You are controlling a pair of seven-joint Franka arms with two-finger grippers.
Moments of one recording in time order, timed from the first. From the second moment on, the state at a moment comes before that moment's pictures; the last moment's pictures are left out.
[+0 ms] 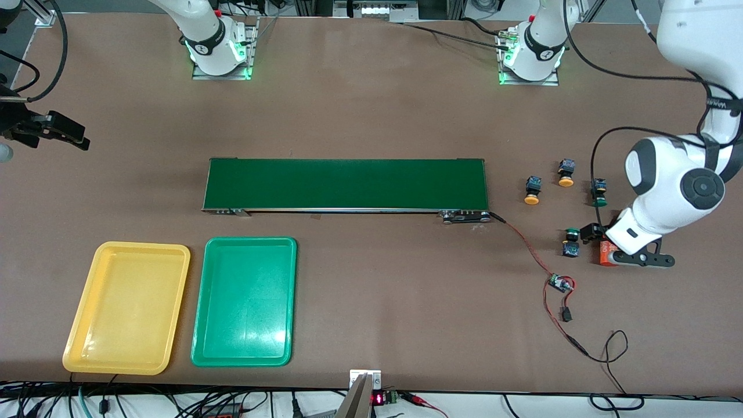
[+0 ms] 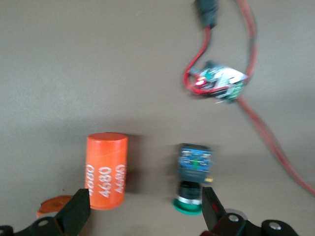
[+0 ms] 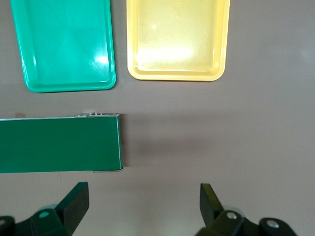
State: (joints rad) left arm 0.10 0.49 0.03 -1.88 0.08 2.41 0.16; right arm 0.24 0.02 -0.29 -1.61 -0.02 1.59 -0.02
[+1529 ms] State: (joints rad) left arm 0.19 0.54 -0.10 -1.80 0.08 2.22 0.25; right arm 0.24 0.02 -0.29 -1.61 -0.02 1.59 -0.02
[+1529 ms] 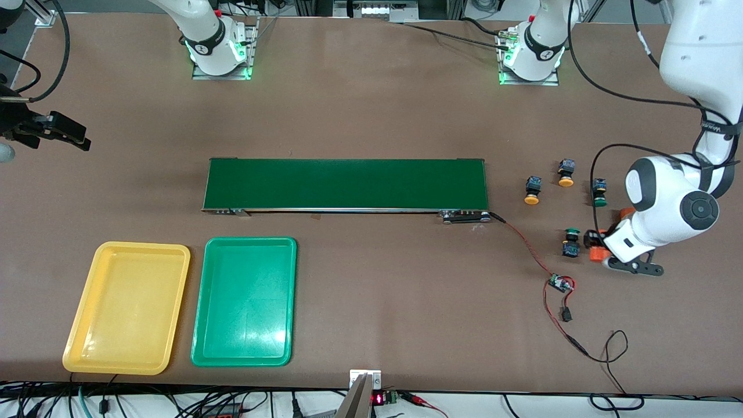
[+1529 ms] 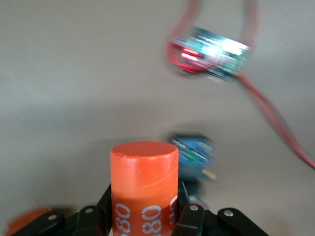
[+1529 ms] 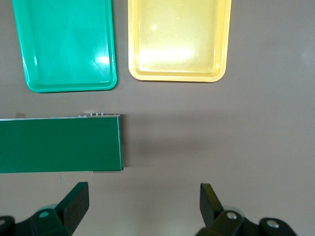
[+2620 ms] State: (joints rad) left arm 0.03 0.49 -0.56 -1.91 0.17 2.13 0.75; right arm 0.24 0.02 -0.29 -1.61 -0.02 1.60 -0.02
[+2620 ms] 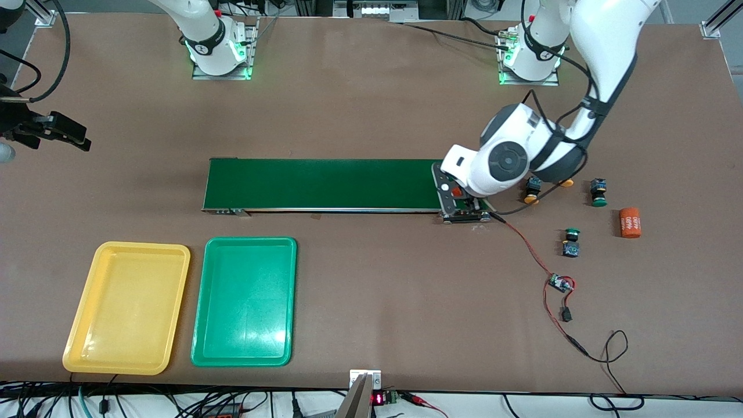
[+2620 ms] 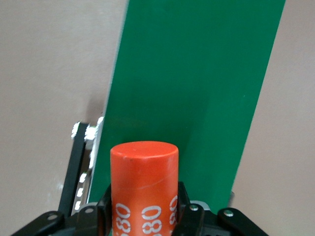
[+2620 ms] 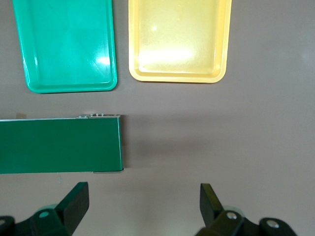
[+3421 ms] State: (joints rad) left arm 0.12 0.46 -0.47 -1.72 0.22 1.89 0.70; right arm 0.24 0.02 -0.29 -1.61 -0.02 1.60 -0.02
